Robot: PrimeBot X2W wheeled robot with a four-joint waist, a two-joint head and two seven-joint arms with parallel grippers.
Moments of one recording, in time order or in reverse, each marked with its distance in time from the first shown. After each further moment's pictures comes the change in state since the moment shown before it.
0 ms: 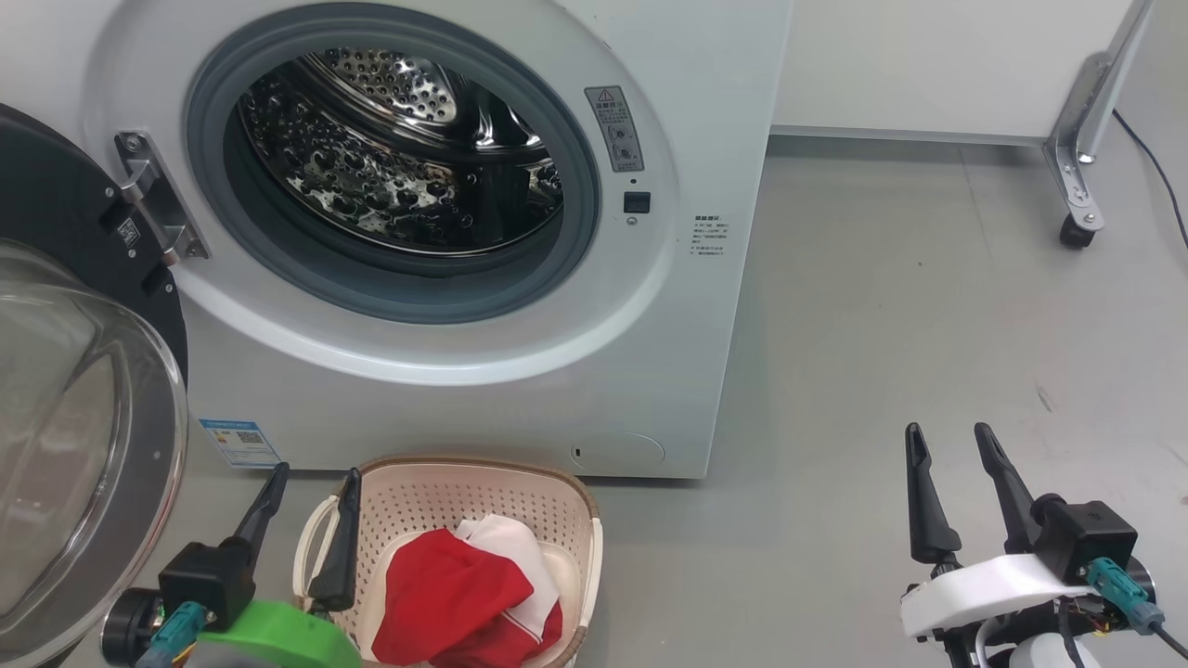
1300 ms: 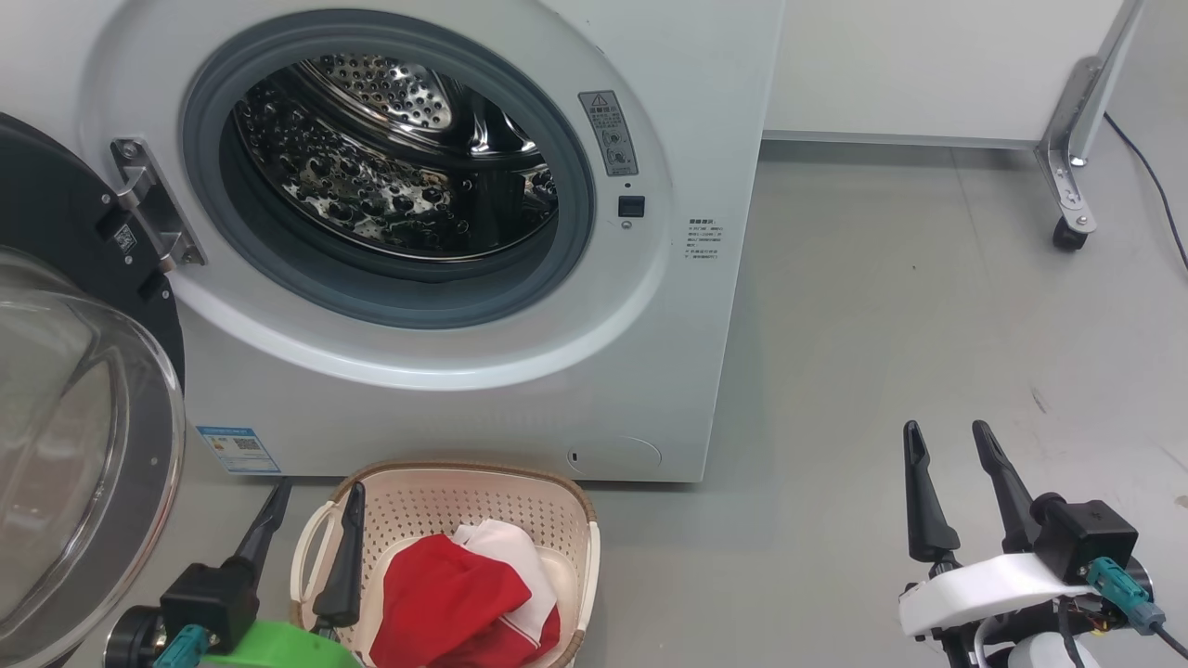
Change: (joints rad) left arm 0.055 -0.025 0.024 -0.060 0.025 0.000 0.000; right arm 0.000 0.007 -0.005 -0.007 0.000 0.008 0.000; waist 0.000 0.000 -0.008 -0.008
